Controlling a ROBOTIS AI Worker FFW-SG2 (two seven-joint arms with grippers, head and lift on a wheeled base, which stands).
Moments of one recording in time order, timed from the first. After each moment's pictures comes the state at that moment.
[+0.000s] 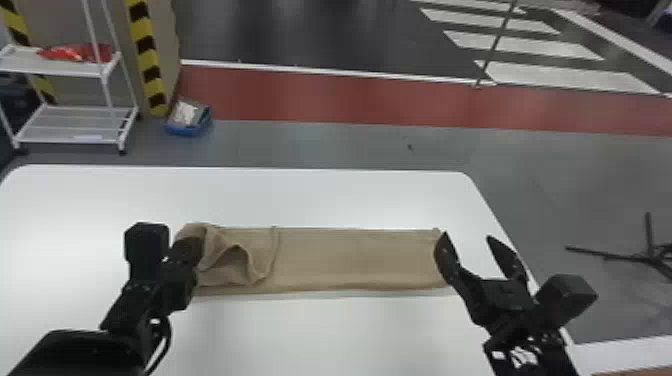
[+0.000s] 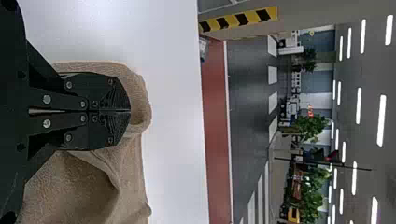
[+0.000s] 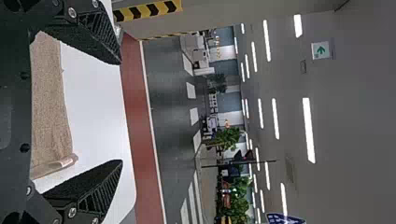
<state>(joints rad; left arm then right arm) 0.00 0.00 -0.11 -1.47 -0.02 0.29 -0.04 0.35 -0.10 -0.19 -1.75 -0.28 -0.14 0.17</state>
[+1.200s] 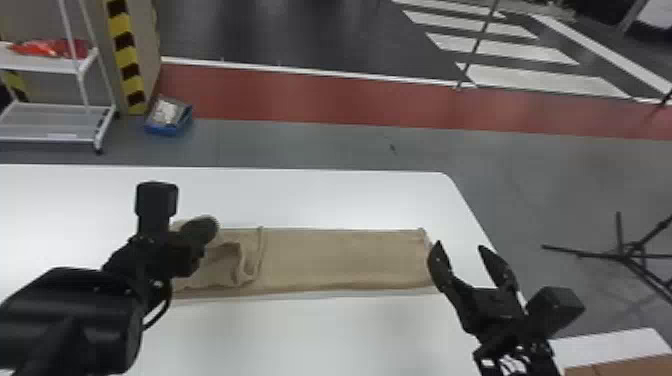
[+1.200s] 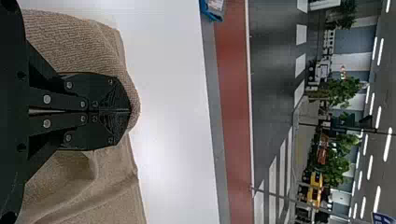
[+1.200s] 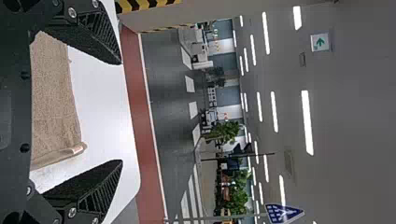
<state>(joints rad) -0.21 0.00 -0.17 -1.37 0.04 0.50 -0.15 0.37 -0.10 -0.23 -1.71 -0.30 -0.19 0.19</state>
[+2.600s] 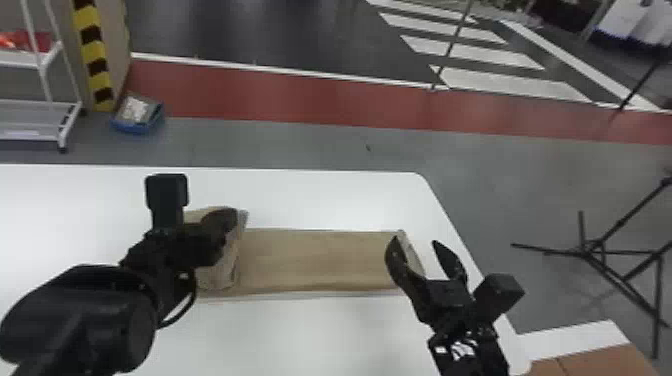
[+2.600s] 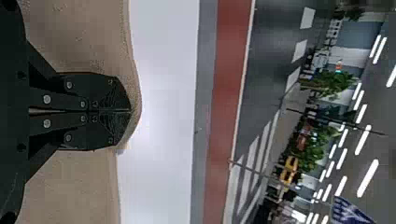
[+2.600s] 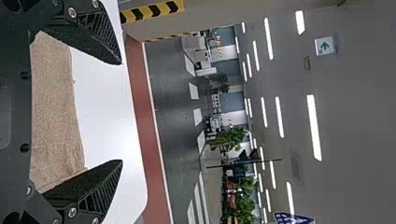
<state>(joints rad) -0.27 0.00 -0.34 -1.31 0.37 0.39 -0.01 0.29 -0.10 -0.19 -1.61 -0.30 -0.19 0.20</state>
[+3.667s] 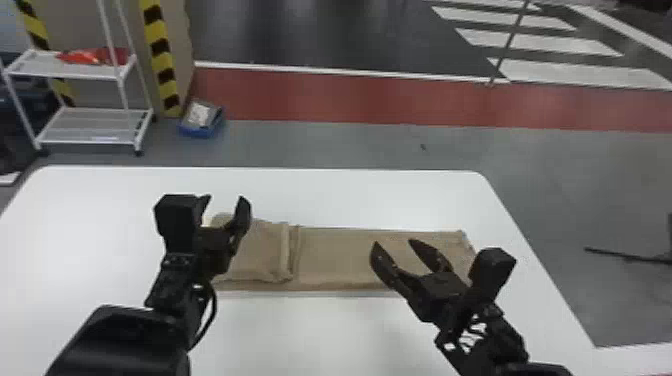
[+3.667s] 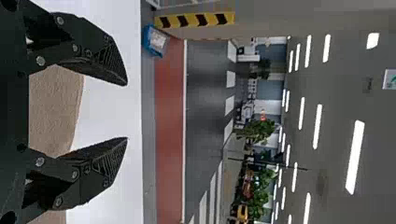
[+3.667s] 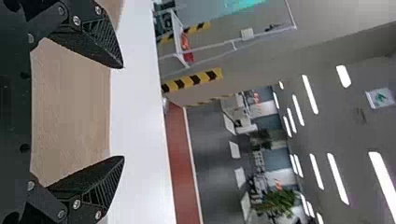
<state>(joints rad) -0.02 0.00 -0.20 -1.53 0.07 0.15 0.11 0.22 -0.08 -0.05 -1.69 -0.28 0.14 0.34</state>
